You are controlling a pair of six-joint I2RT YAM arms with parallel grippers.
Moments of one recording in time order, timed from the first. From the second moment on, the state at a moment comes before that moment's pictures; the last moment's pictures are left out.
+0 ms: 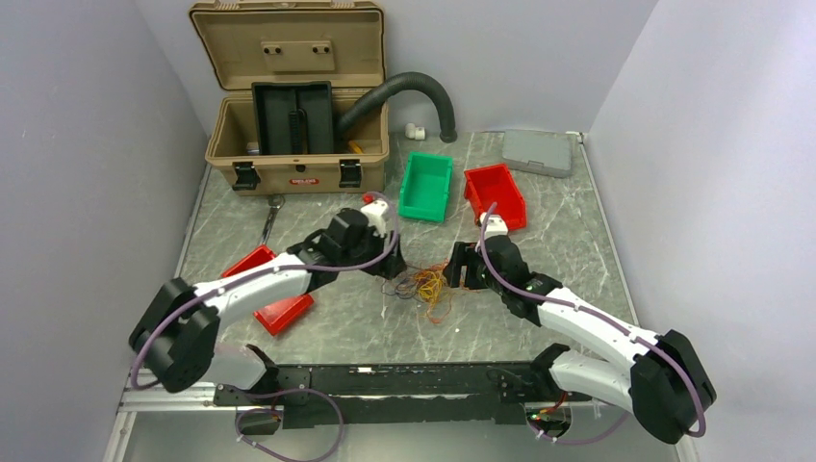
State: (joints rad) left arm -0.70 1.33 0.76 -0.06 0.15 -0.38; right arm 0.62 1.04 0.48 -0.07 0.08 0.51
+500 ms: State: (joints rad) left arm -0.85 1.62 0.89 -0.03 0.23 -0.39; right arm 0.62 1.04 0.48 -0.08 0.12 0.52
